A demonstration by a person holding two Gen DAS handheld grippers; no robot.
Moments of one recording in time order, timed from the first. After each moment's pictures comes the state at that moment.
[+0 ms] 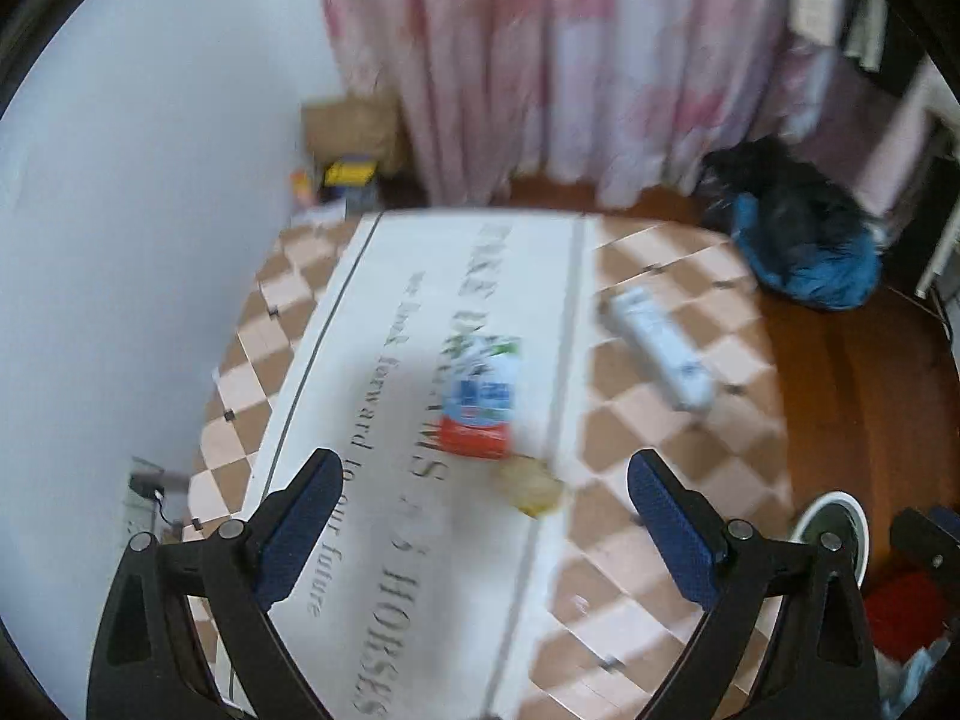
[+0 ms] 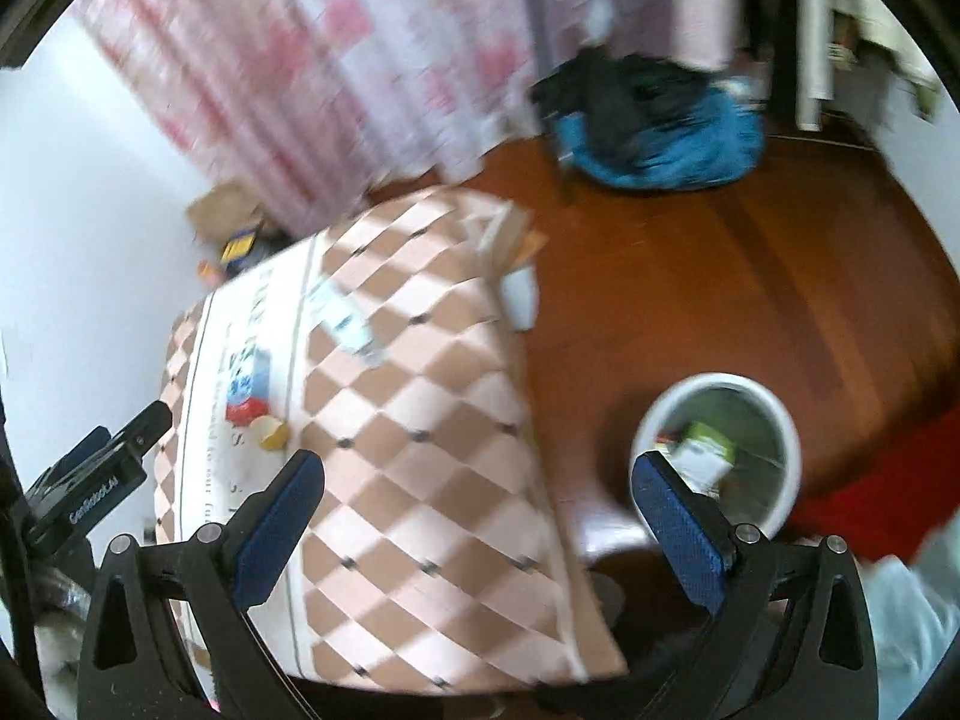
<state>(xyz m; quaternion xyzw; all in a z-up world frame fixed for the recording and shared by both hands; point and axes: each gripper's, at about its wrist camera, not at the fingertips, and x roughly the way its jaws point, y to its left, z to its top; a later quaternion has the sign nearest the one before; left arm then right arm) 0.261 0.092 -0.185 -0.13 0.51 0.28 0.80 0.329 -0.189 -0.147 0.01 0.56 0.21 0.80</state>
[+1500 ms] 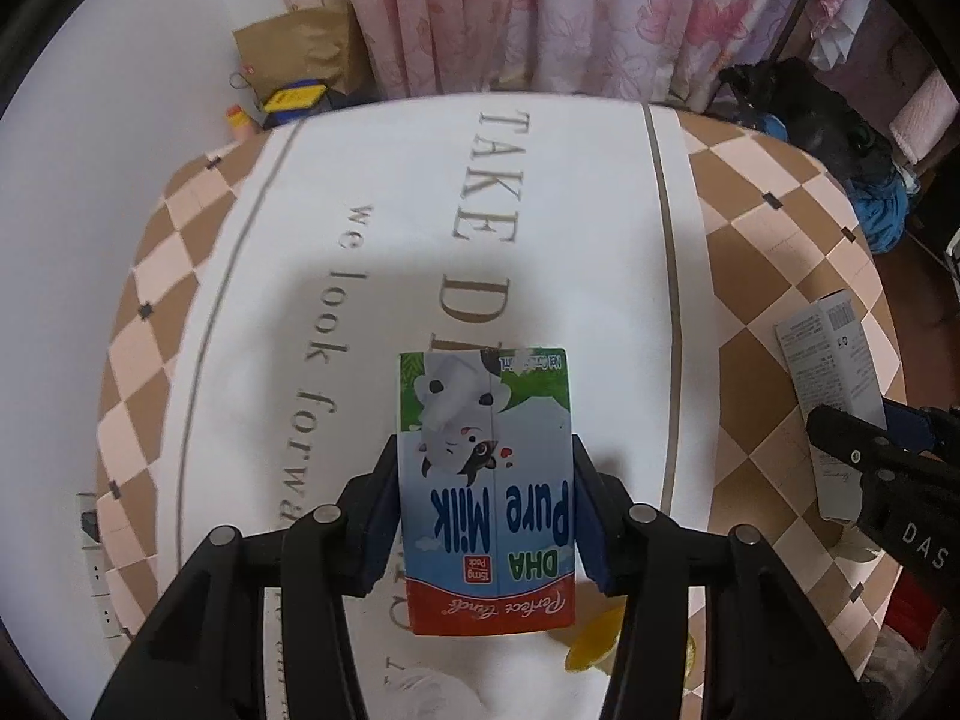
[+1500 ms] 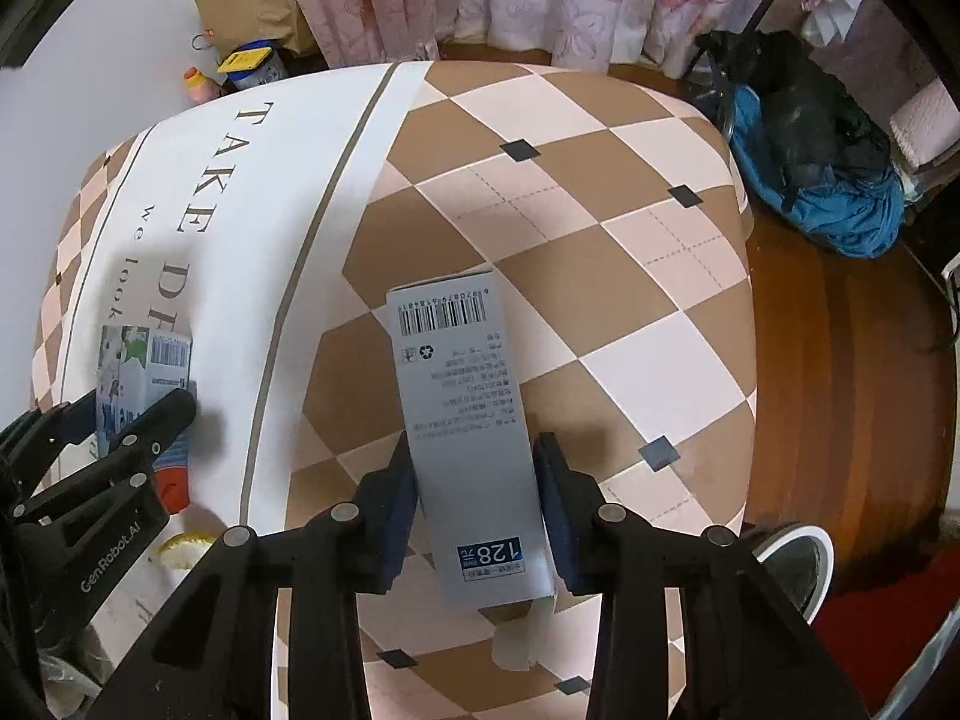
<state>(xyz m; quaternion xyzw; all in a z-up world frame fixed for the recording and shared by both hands) 0.324 0.154 -0.298 -0.13 0.58 0.23 0.77 0.425 0.052 -0.306 -0.19 0.62 0.25 0.72</state>
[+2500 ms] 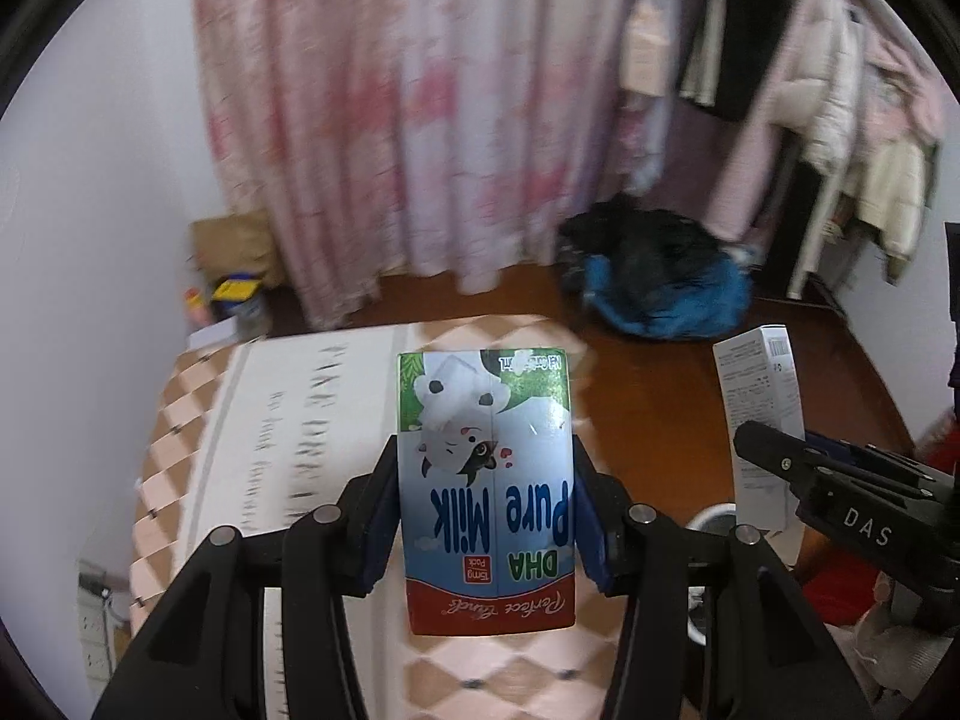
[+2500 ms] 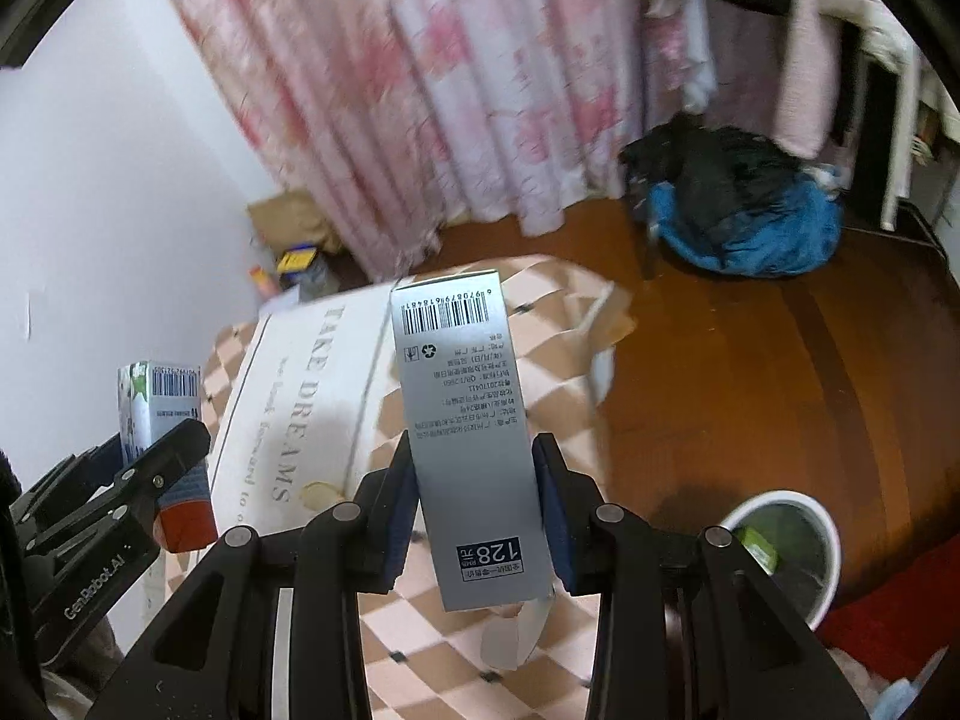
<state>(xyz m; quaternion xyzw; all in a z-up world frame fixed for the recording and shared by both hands) 0.269 -0.030 -0.100 -0.08 0.40 0.13 0.90 0.356 -0.134 -0.121 0.00 0.49 0.27 0.83</state>
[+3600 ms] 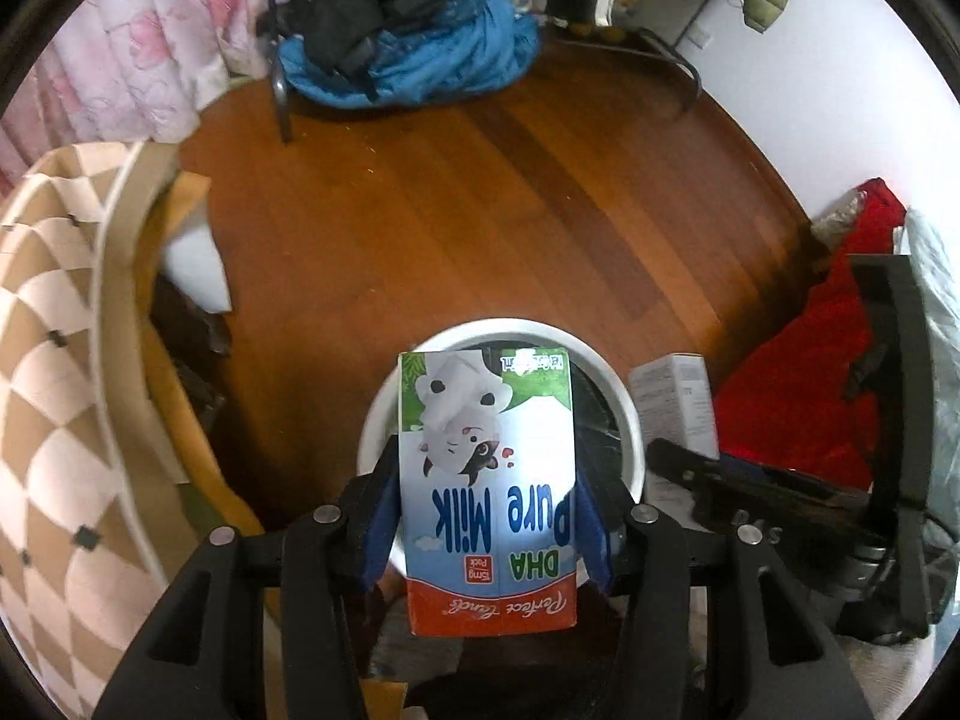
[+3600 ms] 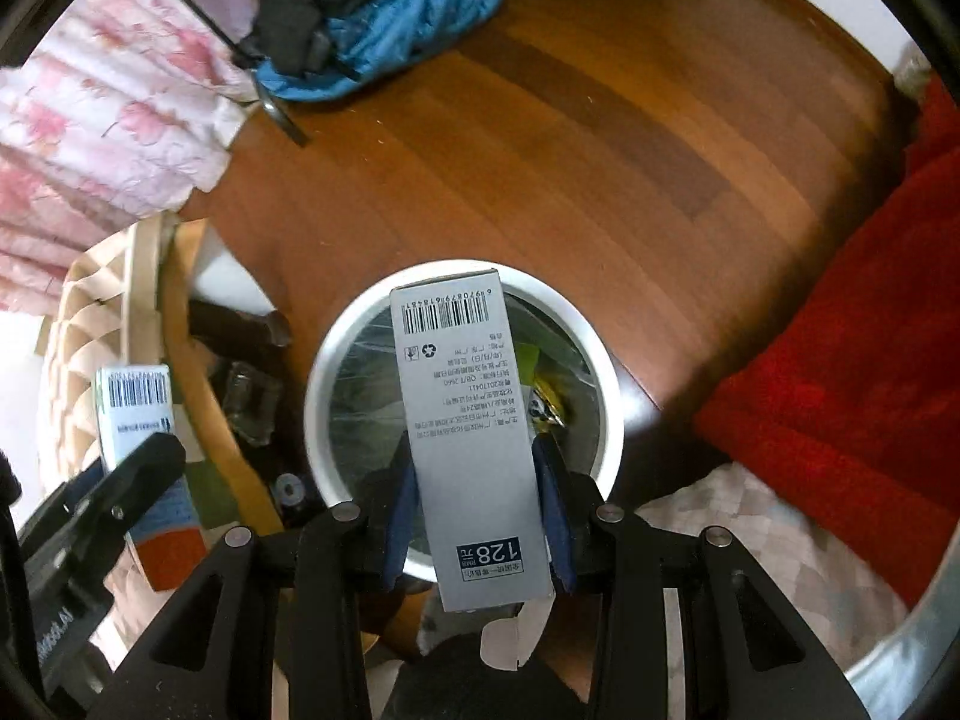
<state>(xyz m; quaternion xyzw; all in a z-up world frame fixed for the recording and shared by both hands) 0.409 -0.308 -0.310 -0.06 0.60 -0.10 0.79 0.418 -0.506 -0.376 0.15 0.66 0.02 0.74</state>
